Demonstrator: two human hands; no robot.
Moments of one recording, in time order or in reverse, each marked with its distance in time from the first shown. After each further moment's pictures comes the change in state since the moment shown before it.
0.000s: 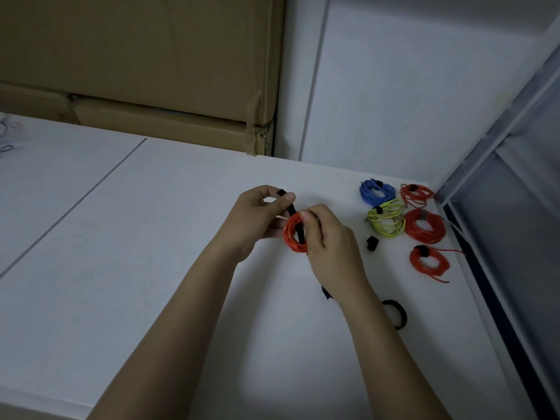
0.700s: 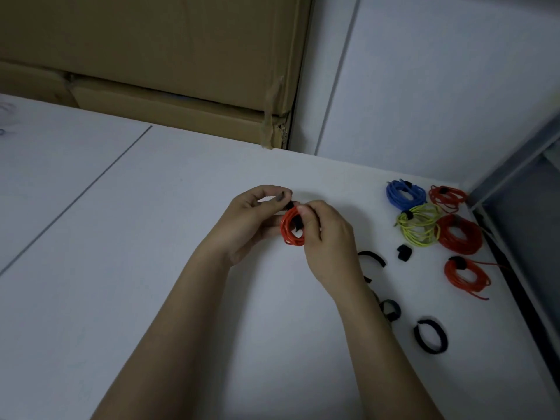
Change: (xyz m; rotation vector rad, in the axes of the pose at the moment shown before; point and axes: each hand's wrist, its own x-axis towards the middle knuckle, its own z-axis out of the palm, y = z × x) left_hand 0.021 -0.019 -0.048 -0.235 -0.115 -0.069; right_hand 0.030 0.001 0.050 0.056 0.010 0.045
